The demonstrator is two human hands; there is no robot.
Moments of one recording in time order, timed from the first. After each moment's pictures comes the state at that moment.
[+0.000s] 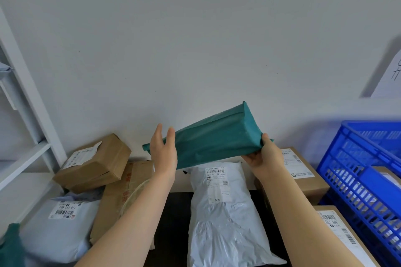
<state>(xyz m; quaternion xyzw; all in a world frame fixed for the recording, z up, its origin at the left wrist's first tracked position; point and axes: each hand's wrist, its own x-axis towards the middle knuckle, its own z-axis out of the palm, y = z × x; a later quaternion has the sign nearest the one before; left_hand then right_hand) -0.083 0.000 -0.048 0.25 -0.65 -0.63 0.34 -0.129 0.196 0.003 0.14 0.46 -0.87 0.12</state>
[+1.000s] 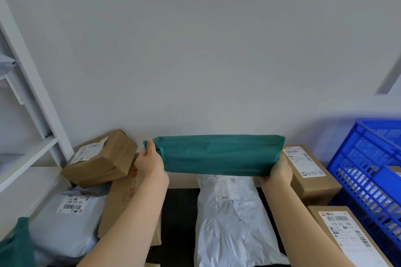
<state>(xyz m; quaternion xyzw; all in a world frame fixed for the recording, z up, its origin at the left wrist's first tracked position) -0.067 -0.031 -0.068 0.39 -0.41 -0.74 0.37 -0.135 0.195 -0.052 0.25 0.53 -0.81 0.01</state>
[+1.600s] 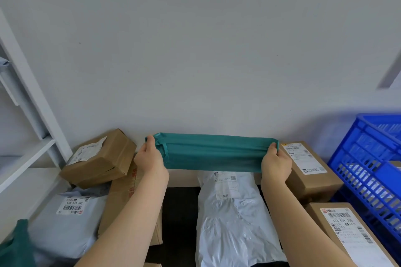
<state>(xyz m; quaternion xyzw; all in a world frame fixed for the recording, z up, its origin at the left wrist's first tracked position) -0.072 -0.032 -0.060 0.39 -0.40 -0.74 0.37 -0.131 0.186 -0.046 0.19 0.71 -0.67 -0.10</state>
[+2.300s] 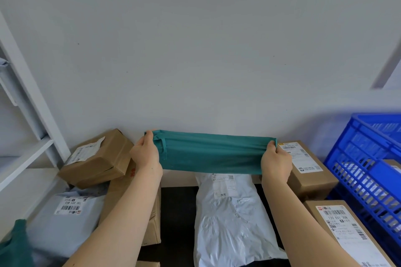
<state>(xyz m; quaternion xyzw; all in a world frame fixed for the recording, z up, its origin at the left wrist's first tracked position) -0.065 -0.033 -0.044 0.37 -0.46 -0.73 0.35 -0.132 0.193 -0.043 0.17 0.76 -0.62 -0.10</state>
